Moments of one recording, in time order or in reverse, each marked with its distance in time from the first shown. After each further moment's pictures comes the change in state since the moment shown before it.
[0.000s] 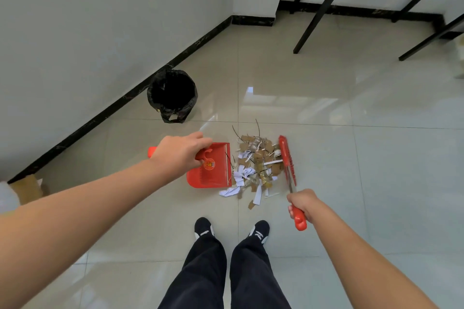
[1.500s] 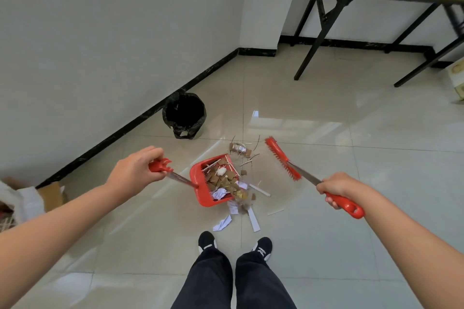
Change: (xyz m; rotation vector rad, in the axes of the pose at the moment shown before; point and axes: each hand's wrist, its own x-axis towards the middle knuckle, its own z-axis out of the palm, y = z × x) left_hand -0.117 -0.042 -0.027 -0.296 0.236 -0.273; right_hand -0.079 -0.035 -0.114 -0.317 -0.032 -0.220
